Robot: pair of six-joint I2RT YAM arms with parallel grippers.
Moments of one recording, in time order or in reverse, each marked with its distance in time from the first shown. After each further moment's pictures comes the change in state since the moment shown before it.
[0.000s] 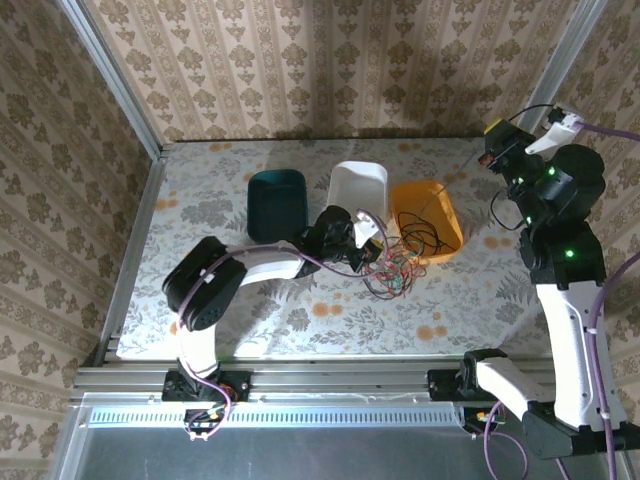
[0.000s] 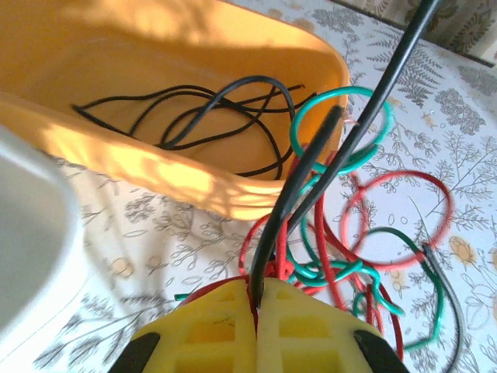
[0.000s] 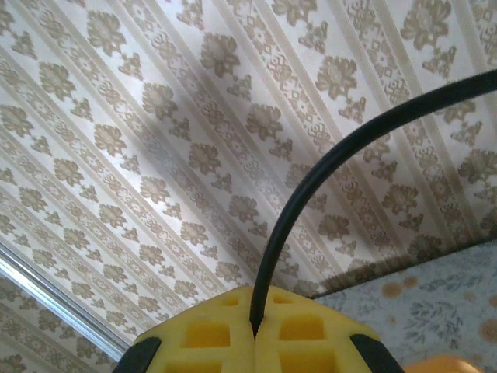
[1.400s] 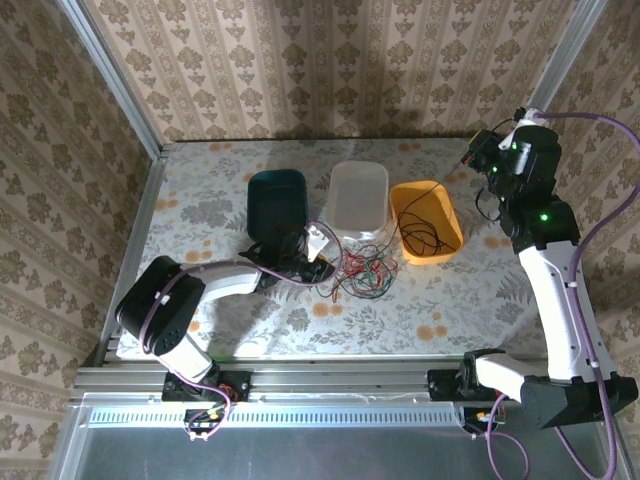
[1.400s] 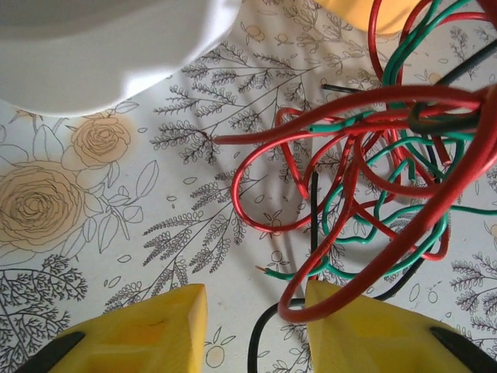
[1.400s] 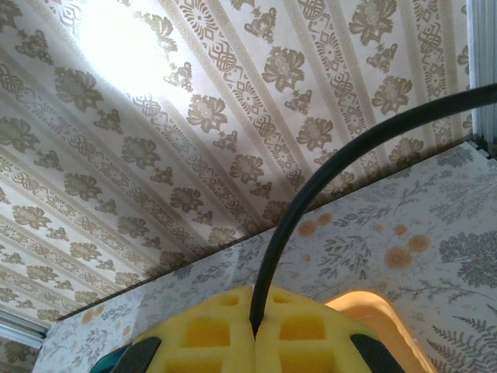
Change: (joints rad) left arm 0.167 -0.243 -0.332 -0.140 -0.028 -0.008; right arm 0.030 0.171 -0.005 -0.129 0.132 -0.042
